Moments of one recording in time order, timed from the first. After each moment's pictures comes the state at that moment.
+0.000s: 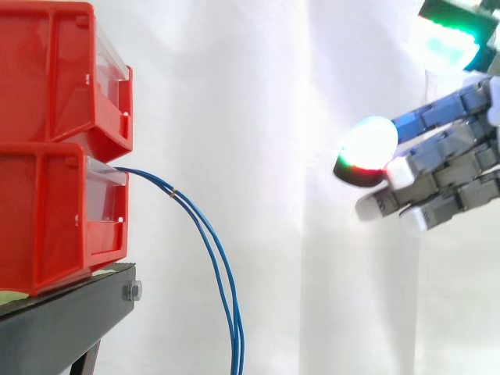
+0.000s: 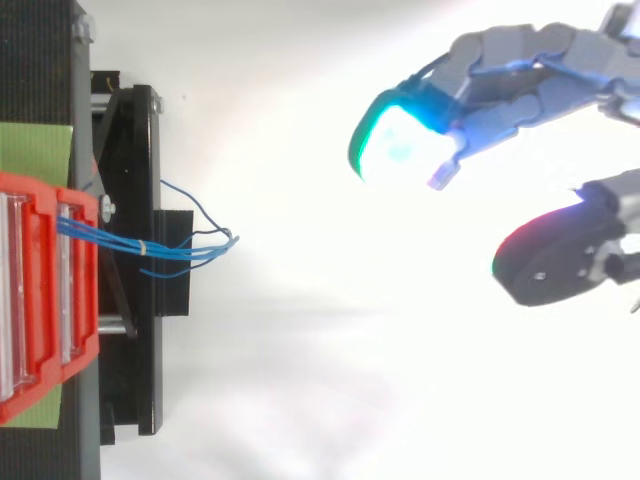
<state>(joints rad) 0.21 -1.97 -1.49 -2.87 -1.08 -0.21</state>
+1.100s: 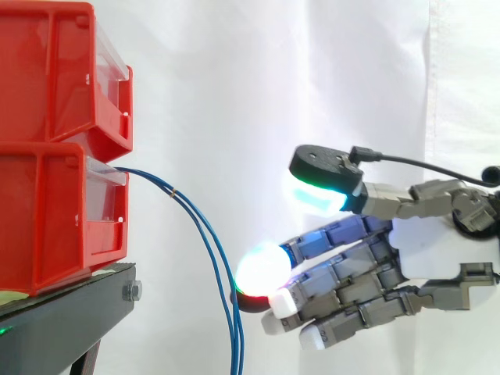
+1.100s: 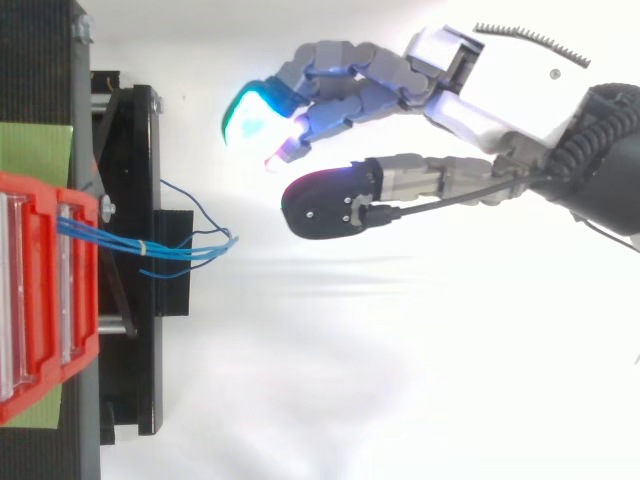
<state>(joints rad) 0.21 -2.25 -1.30 -2.77 -0.98 -0.19</state>
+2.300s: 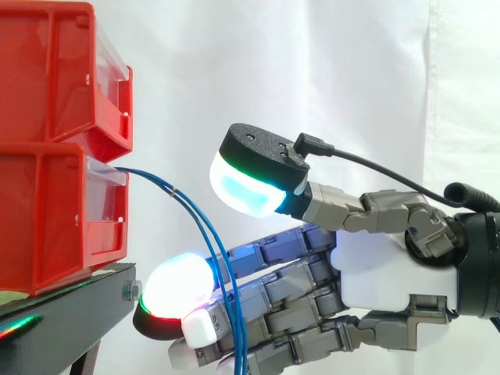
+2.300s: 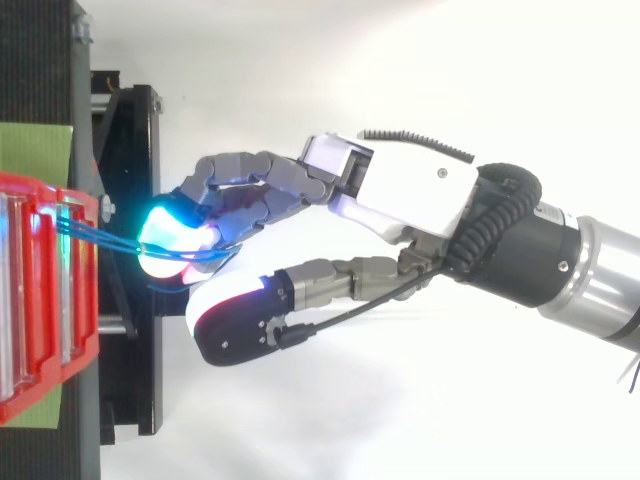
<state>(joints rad) 0.25 -2.37 -1.18 -2.69 -1.05 -0.16</state>
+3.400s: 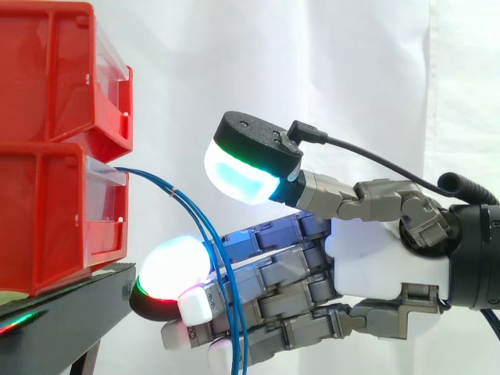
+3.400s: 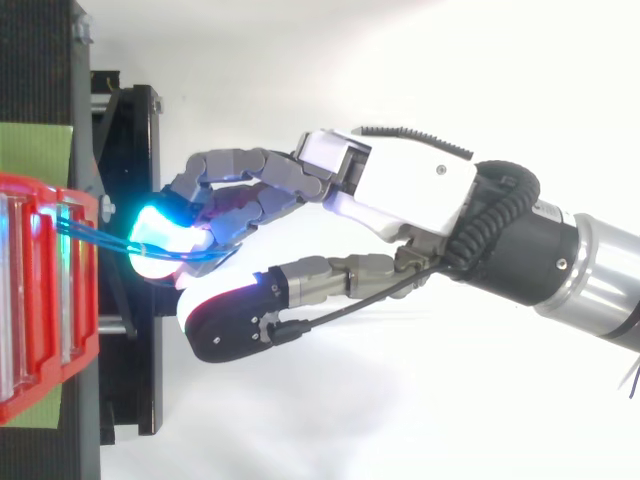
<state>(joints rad) 0.24 -2.37 -1.18 -2.65 -1.05 -0.16</state>
